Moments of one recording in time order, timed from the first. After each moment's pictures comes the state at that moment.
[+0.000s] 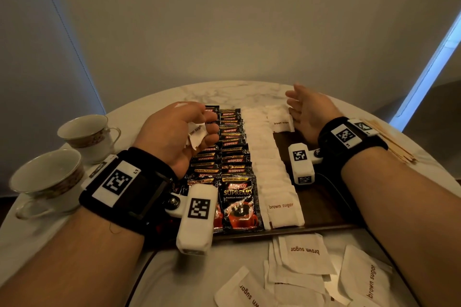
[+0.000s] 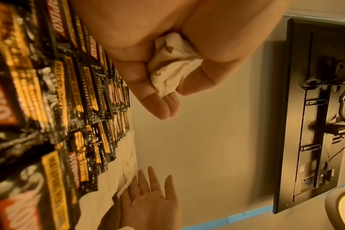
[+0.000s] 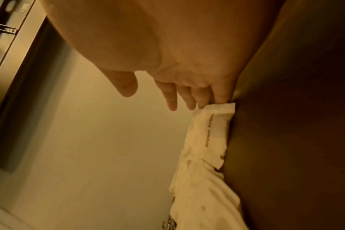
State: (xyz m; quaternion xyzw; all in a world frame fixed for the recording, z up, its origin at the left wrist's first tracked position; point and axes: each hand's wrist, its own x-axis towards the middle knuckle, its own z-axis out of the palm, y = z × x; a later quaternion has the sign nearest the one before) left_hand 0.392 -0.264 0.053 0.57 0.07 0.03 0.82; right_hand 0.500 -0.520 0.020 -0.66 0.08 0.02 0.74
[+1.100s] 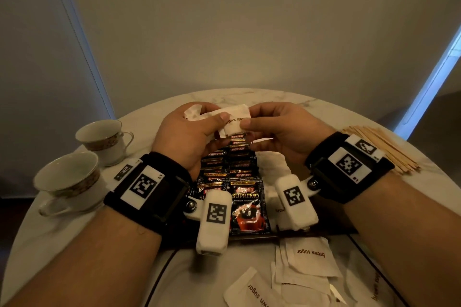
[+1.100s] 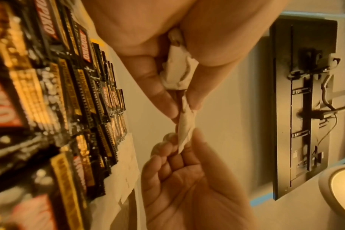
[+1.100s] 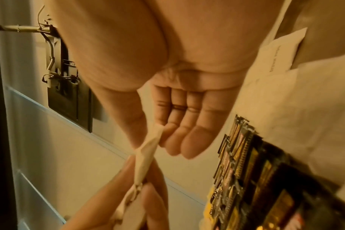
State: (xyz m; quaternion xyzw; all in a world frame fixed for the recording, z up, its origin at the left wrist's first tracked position) left_hand 0.387 -0.267 0.051 0.61 0.01 0.08 0.78; right_hand 0.415 -0.452 0.055 -0.69 -0.12 0.12 0.71
